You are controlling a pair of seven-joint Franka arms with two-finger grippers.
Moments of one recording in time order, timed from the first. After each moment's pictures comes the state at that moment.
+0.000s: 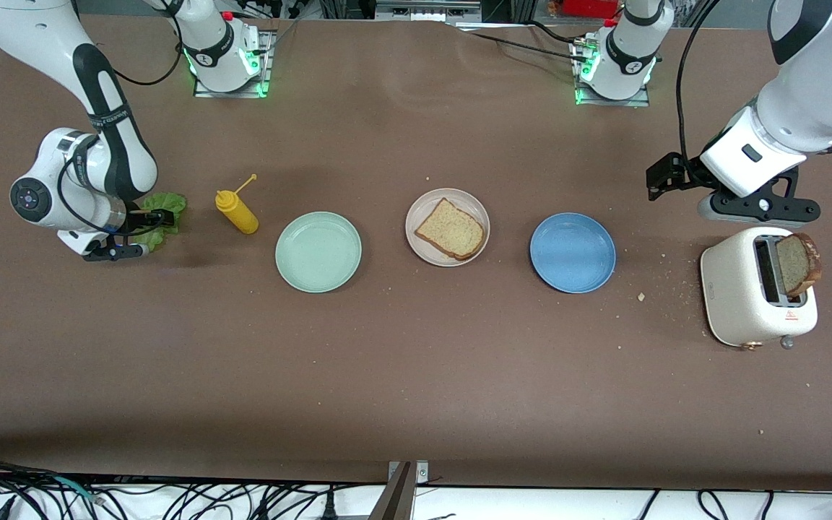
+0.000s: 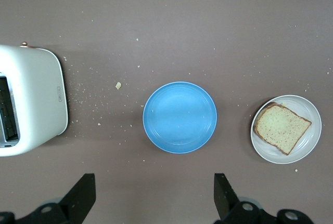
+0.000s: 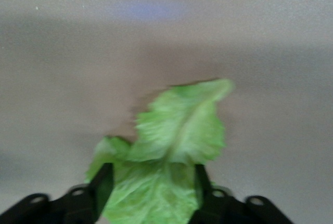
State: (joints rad) left arm -0.01 0.09 -0.19 -1.57 -0.01 1.60 -0.13; right arm 0.20 0.39 -0.37 -2.24 0.10 2.33 -0.35
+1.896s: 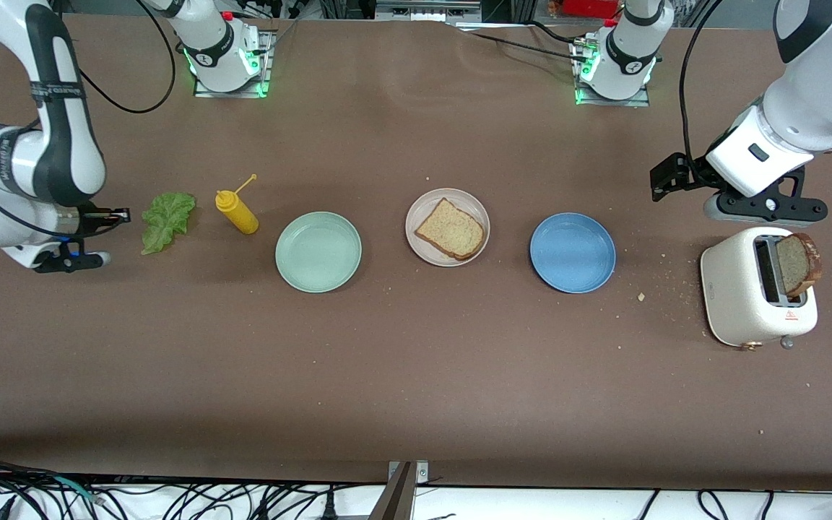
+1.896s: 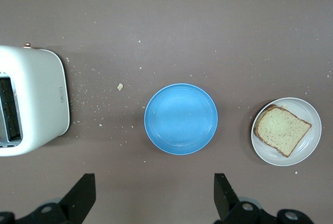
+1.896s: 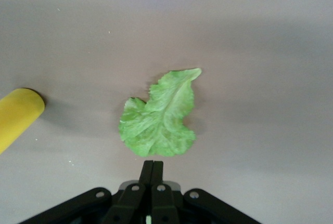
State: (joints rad) left arm -0.01 0.09 -0.19 -1.57 -0.01 1.60 -0.13; right arm 0.20 0.34 -0.34 -1.94 0.03 1.85 -0.24
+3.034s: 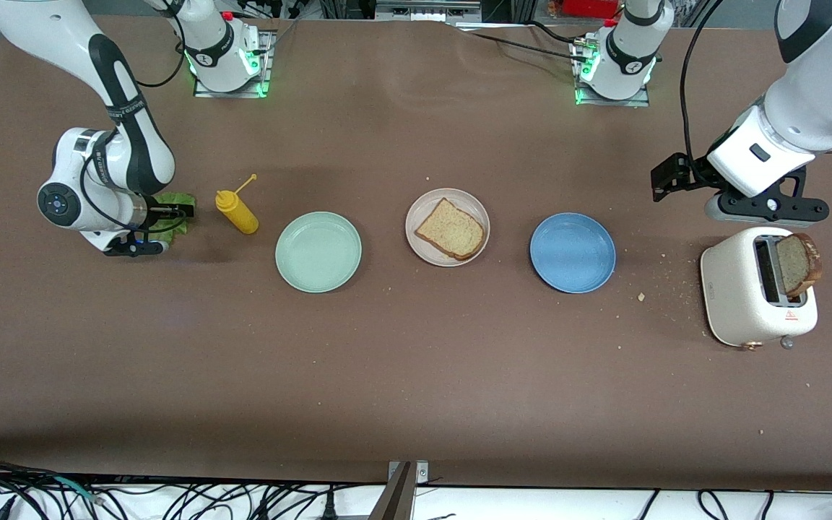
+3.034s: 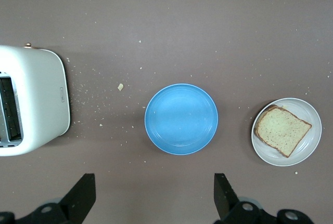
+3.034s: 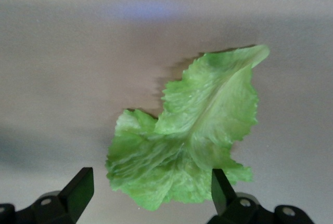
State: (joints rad) left arm -0.01 0.09 -0.19 -1.57 -0.01 1.60 -0.13; right arm 0.19 0.36 -0.29 -2.26 0.03 2.25 -0.18
